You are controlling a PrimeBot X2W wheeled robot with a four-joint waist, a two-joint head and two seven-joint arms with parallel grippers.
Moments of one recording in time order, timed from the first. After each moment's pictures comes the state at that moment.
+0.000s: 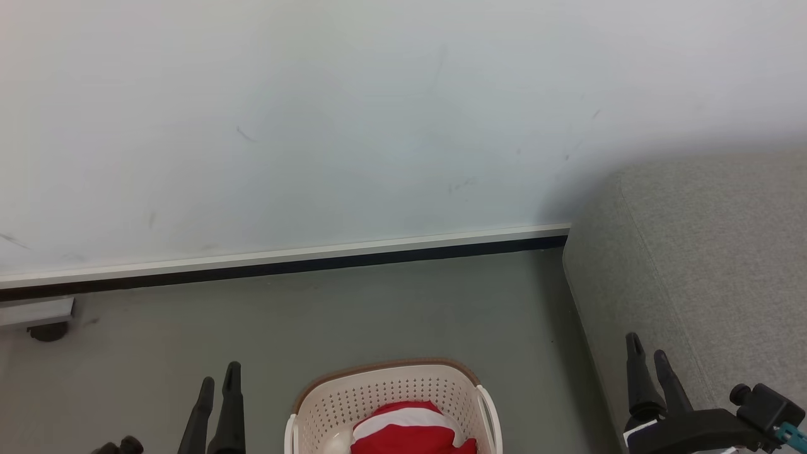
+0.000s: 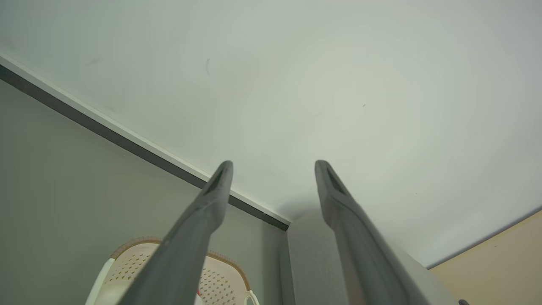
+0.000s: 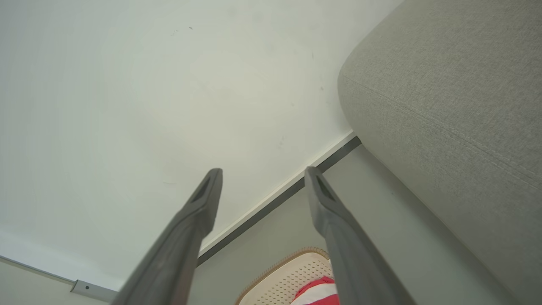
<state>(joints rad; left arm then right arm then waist) -0.07 0.05 -0.06 0.13 -0.81 -0.13 -0.16 -0.07 -0.08 0.08 0.19 0.72 0.13 -0.06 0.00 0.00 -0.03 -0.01</state>
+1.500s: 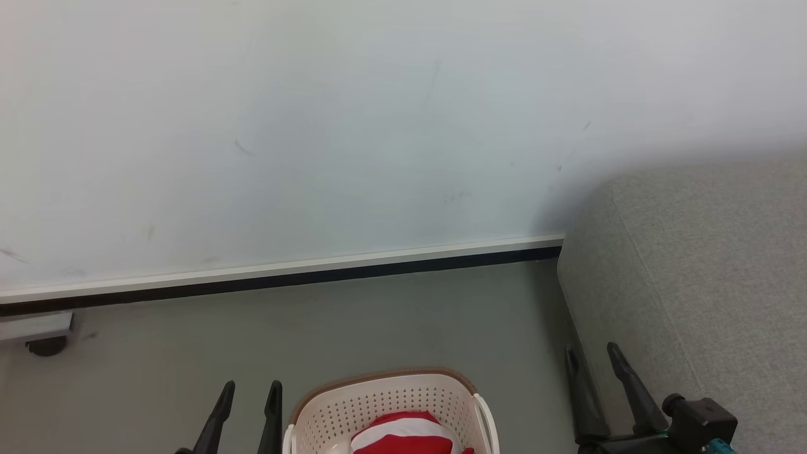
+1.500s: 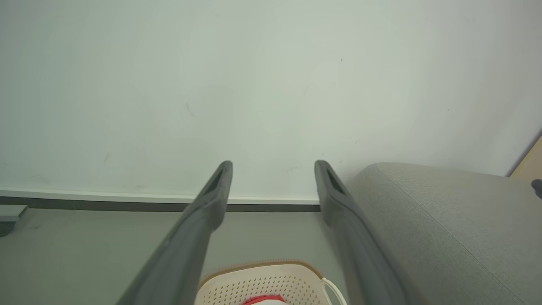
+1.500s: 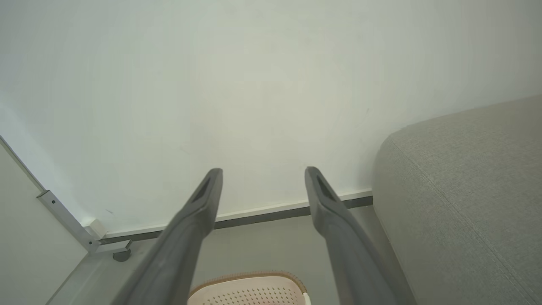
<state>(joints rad) 0.02 0.05 -0.12 -0.01 -0.27 -0.03 -0.23 0.01 -0.10 0.26 0.07 0.30 0.13 -0.21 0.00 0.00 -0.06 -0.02</state>
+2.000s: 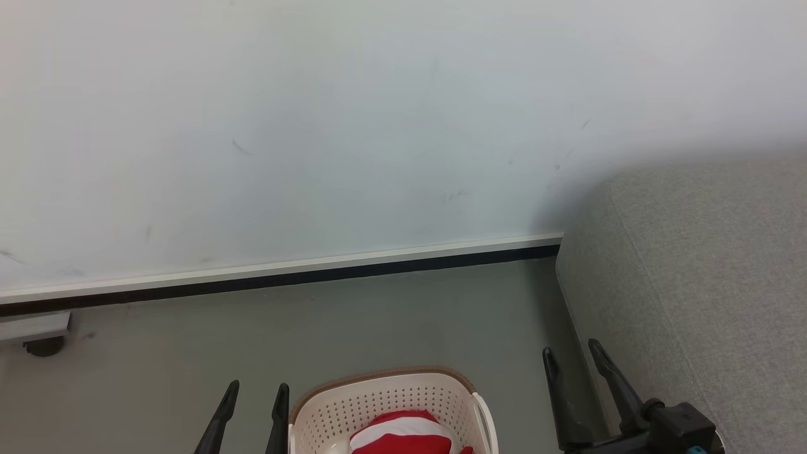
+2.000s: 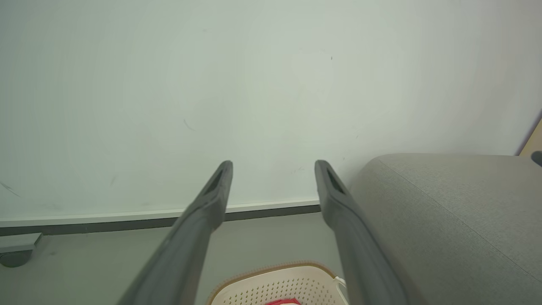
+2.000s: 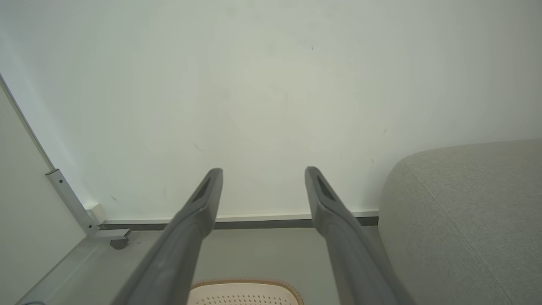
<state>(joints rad) 0.04 0.05 -0.13 -0.05 -0.17 -0.02 -0.25 0.01 -0.12 0.31 0.04 0.21 0.13 -0.24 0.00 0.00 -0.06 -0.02</state>
